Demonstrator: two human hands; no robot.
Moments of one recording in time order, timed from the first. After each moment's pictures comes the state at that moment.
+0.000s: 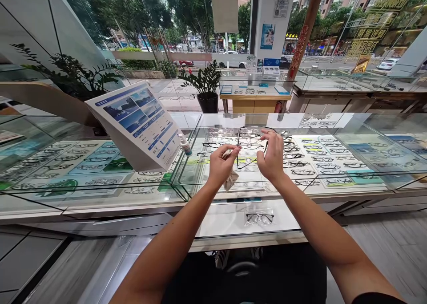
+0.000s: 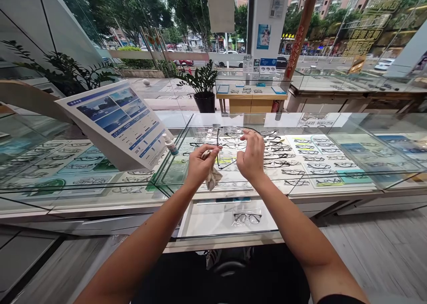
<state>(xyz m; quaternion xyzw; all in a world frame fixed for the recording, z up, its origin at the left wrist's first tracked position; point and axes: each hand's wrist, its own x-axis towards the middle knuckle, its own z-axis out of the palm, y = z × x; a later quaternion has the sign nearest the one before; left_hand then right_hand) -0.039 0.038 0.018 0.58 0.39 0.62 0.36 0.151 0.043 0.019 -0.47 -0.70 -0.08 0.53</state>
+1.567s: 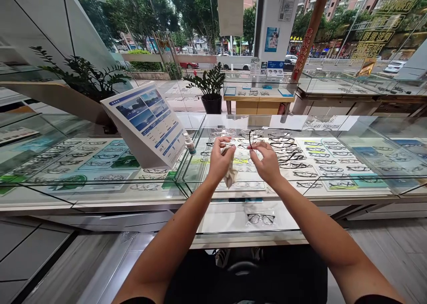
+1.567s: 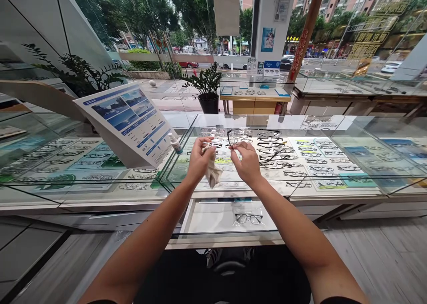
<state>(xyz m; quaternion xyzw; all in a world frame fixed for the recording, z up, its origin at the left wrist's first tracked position) -0.052 0.045 0.022 0.57 0.44 0.62 0.31 0.140 0.044 0.009 -0.40 -0.73 0.06 0.54</state>
